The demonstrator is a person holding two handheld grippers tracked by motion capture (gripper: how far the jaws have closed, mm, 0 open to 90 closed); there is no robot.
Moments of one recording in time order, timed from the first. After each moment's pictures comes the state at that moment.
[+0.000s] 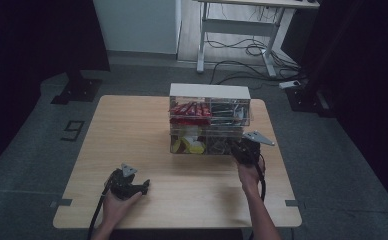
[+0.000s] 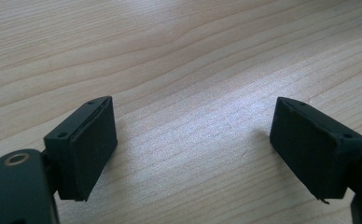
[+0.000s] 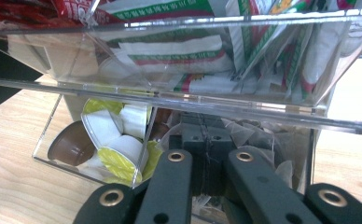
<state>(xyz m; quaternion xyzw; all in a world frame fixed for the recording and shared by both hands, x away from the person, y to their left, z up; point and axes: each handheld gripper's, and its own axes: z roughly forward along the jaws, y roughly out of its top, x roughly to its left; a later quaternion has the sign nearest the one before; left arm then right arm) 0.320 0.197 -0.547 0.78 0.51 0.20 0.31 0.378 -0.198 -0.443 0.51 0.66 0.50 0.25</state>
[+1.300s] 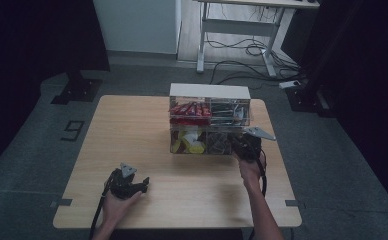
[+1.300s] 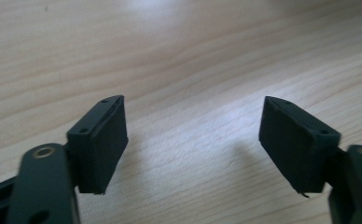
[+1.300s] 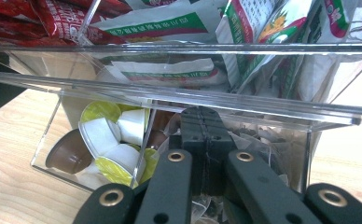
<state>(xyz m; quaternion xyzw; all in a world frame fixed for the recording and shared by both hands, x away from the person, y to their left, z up) 0.314 0.193 -0.534 0.76 0.52 0.22 0.33 0.388 -0.202 -0.436 0.51 0.66 0.50 0.24</state>
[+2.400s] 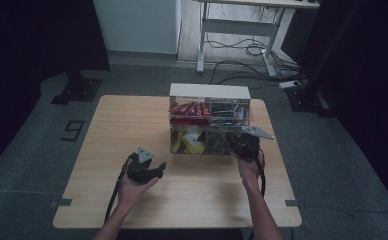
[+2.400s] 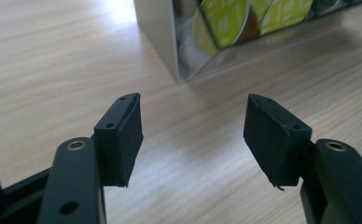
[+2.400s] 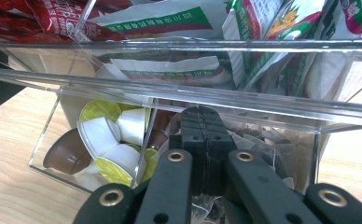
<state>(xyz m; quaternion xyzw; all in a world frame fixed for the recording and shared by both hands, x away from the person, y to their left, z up) 0.341 0.139 -0.483 0.77 0.46 0.21 0.38 0.393 -0.199 -0.438 0.51 0.66 0.50 0.24</state>
